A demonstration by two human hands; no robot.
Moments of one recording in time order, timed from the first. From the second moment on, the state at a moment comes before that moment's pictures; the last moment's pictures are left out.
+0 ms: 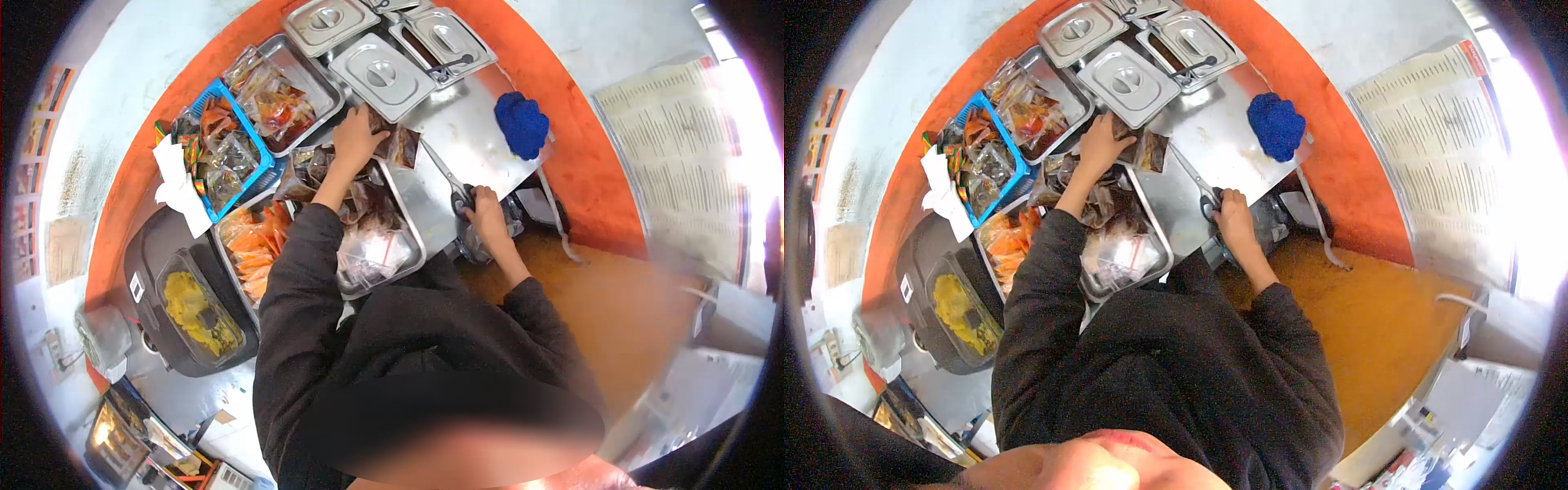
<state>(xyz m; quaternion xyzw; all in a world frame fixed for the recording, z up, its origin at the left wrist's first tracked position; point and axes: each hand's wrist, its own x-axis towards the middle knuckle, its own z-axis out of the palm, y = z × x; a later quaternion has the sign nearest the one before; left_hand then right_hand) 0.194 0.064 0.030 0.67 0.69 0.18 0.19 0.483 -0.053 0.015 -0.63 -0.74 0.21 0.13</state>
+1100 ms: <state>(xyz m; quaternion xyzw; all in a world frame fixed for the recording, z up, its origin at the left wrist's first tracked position) 0.315 -0.053 0.116 0.56 0.57 0.45 0.41 0.539 0.031 0.157 -0.44 -0.47 0.66 0.39</state>
